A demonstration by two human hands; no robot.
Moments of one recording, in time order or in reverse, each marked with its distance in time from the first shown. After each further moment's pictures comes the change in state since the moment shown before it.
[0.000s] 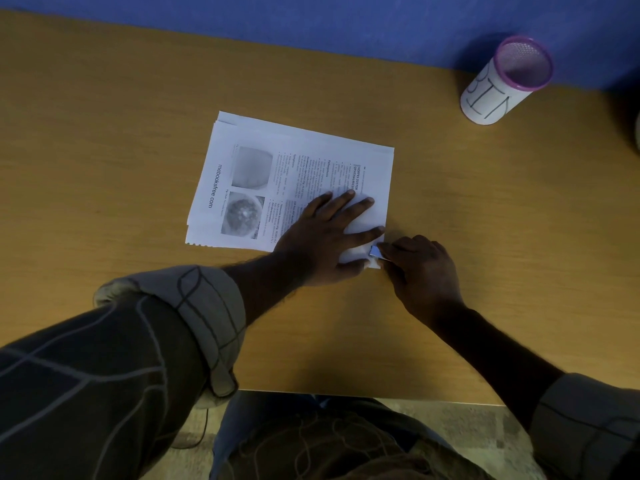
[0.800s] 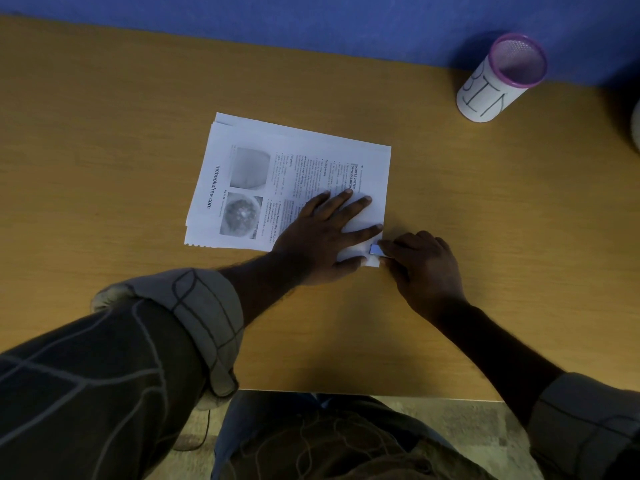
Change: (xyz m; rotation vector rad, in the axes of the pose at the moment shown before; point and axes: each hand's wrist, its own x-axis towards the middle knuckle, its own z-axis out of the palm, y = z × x) left_hand -0.002 -0.001 0.000 0.025 -0.005 0.016; right_hand -0.003 0.007 0.002 -0.015 -0.023 0.015
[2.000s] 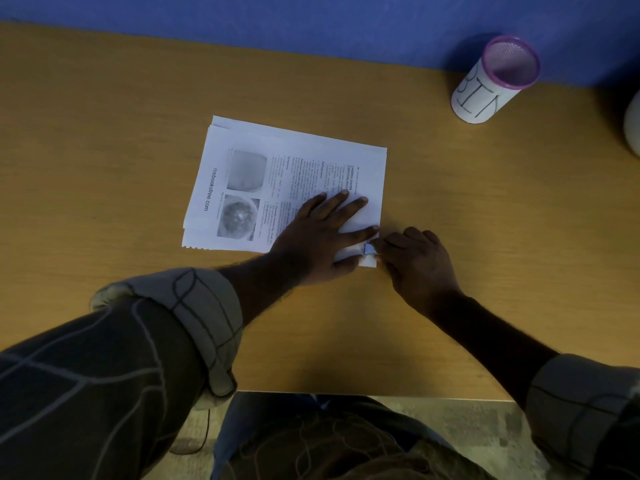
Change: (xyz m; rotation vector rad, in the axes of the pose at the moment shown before) left_hand 0.003 0.001 0.001 -0.007 -0.022 -0.021; right_hand 0.008 0.002 -0.001 -0.129 0.008 -0.141
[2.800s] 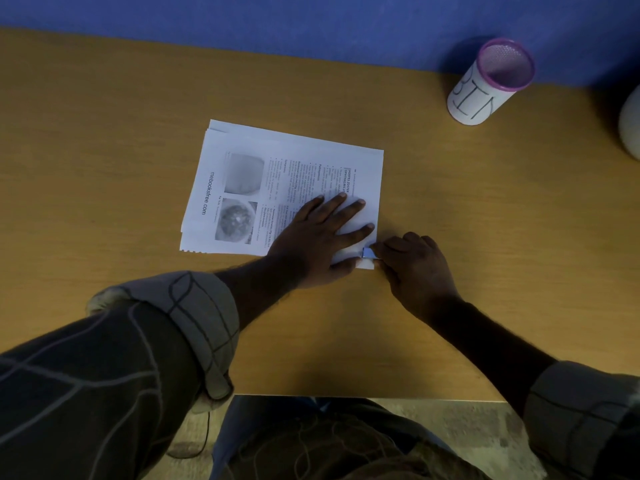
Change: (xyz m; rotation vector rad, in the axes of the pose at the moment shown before) left_hand 0.000 -0.001 0.001 0.027 -0.021 0.005; right_hand -0.004 -0.002 -0.001 0.043 -0.006 0.044
